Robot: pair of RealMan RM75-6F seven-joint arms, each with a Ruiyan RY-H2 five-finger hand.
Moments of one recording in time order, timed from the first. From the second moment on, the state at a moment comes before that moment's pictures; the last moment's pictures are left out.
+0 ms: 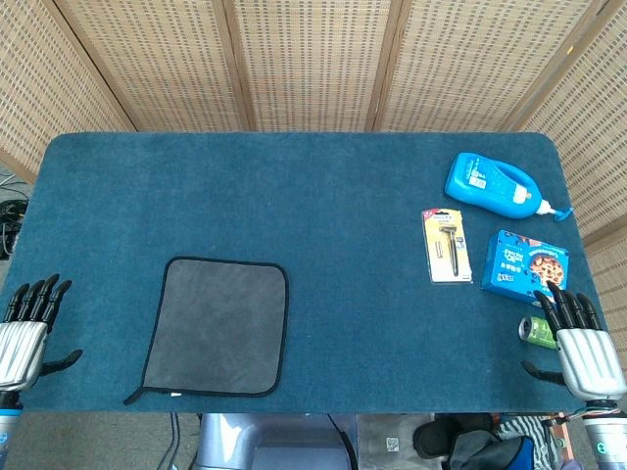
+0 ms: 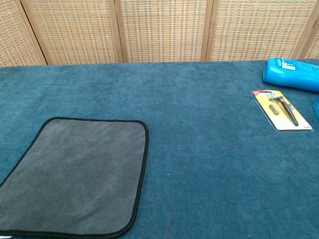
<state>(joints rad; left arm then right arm) -0.08 -1.18 -0.01 -1.58 1.51 1.47 0.14 0.08 -1.06 0.03 -1.68 -1.48 1.42 -0.12</state>
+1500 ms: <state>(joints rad) -0.17 -1.26 0.16 -1.50 1.69 1.23 0.20 0.08 -1.06 0.04 -1.68 -1.48 1.44 -0.10</state>
